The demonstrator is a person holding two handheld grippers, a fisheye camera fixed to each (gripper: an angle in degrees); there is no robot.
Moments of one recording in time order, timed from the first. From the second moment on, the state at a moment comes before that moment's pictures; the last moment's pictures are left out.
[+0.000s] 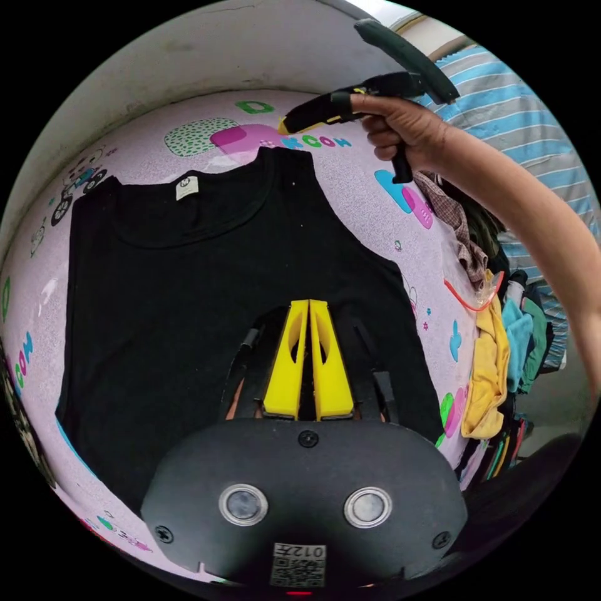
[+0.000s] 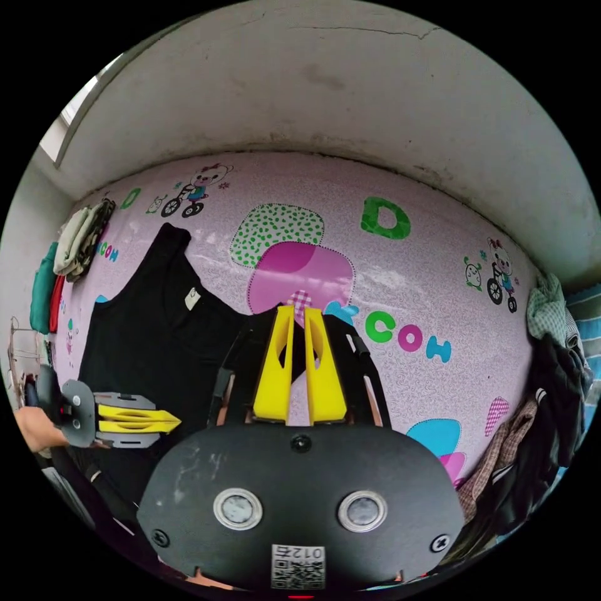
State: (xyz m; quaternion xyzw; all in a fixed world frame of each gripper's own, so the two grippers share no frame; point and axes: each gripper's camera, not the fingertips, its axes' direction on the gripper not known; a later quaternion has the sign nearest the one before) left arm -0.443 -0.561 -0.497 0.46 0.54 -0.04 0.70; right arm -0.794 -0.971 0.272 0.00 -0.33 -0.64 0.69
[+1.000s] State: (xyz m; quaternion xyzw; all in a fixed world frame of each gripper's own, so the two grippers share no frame) left arm -0.452 -0.673 -0.542 0.41 0.19 0.07 0.89; right arm -0.734 -0.964 0.286 -0.03 -0.24 -0.72 0.65
